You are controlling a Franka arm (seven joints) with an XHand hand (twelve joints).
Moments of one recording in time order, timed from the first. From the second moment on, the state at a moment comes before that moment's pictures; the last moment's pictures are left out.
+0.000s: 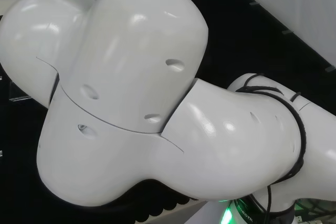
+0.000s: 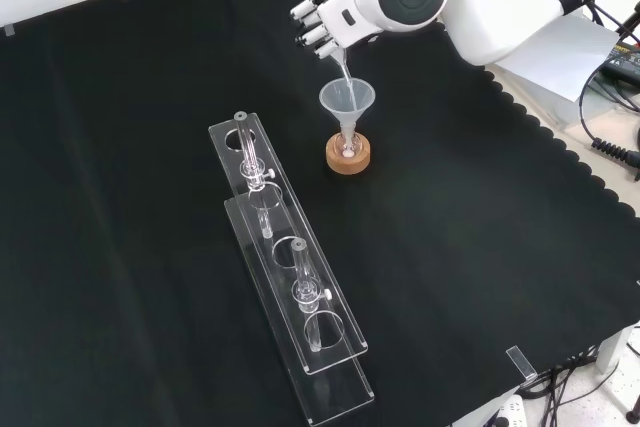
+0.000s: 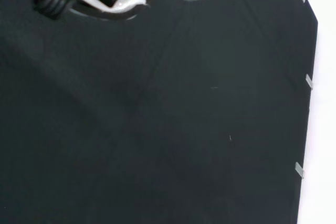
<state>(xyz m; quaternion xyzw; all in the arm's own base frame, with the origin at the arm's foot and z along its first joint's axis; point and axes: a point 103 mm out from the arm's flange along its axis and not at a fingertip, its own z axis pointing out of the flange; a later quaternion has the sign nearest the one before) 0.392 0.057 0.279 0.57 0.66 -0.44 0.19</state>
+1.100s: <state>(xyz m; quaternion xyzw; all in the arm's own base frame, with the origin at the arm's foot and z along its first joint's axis) 0.395 0.059 0.281 0.56 0.66 -0.46 0.21</state>
